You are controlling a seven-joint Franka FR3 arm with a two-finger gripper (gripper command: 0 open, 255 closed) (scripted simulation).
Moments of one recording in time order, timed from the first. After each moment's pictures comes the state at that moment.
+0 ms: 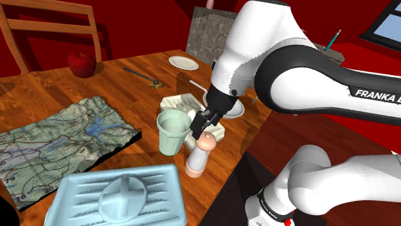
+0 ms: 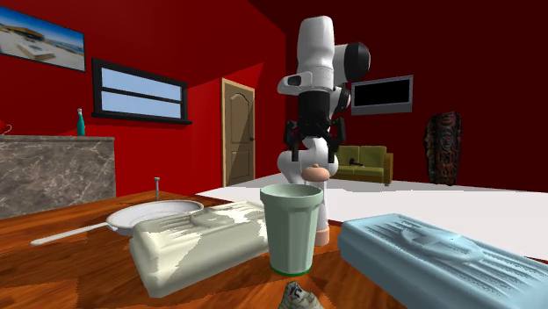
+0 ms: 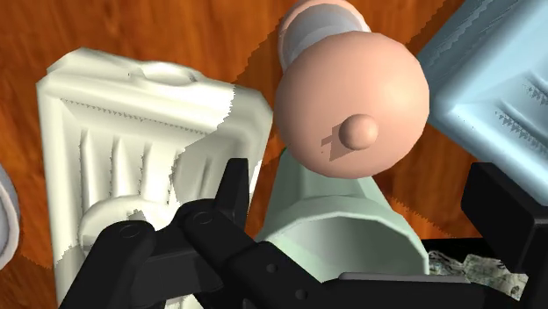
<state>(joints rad) 0.19 -0.70 0.35 -2.43 0.21 1.82 0.29</state>
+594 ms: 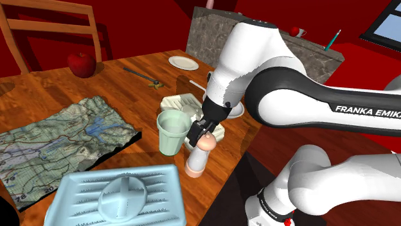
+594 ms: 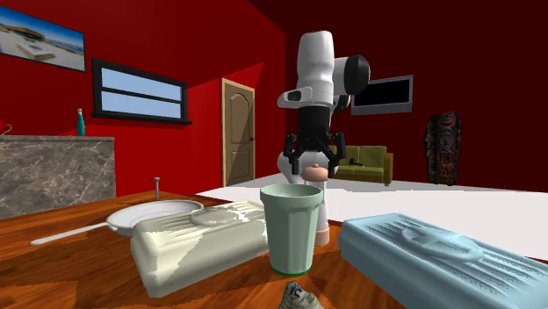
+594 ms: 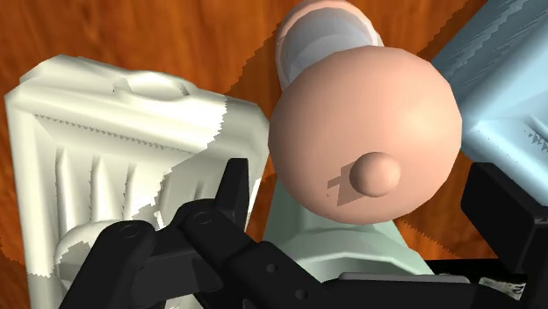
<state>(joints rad) 0.20 -0.69 0.36 -2.51 0.23 1.91 0.29</state>
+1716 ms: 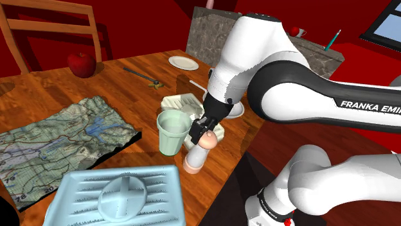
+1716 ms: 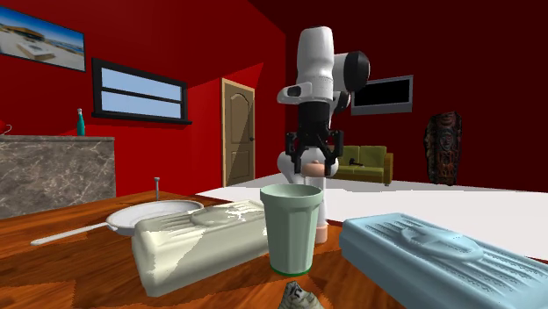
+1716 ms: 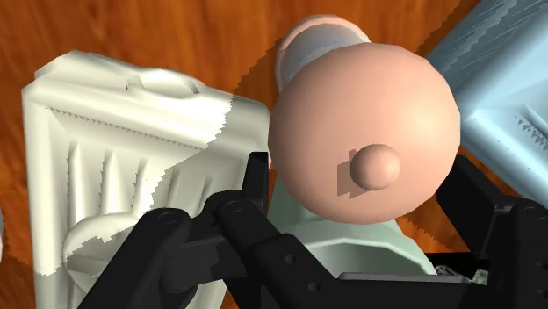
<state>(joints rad) 0.20 -0.70 0.36 -2.49 0.22 1.88 0.29</state>
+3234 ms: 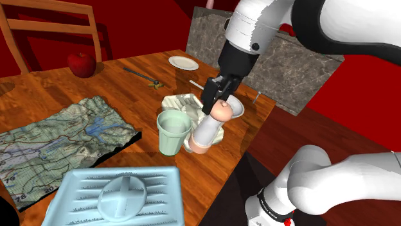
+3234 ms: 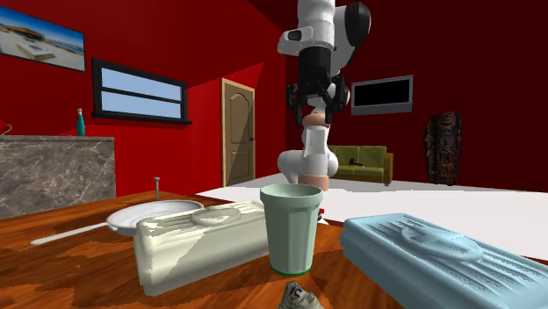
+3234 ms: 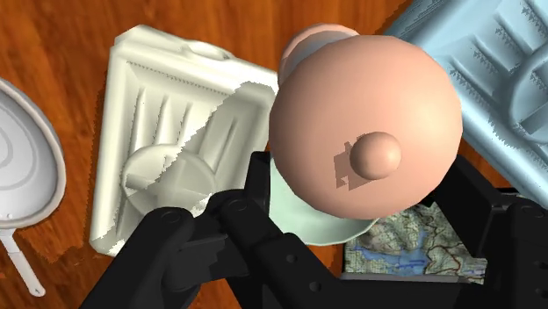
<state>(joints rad) 0.17 -0.66 0.31 -2.16 0.18 1.59 0.30</state>
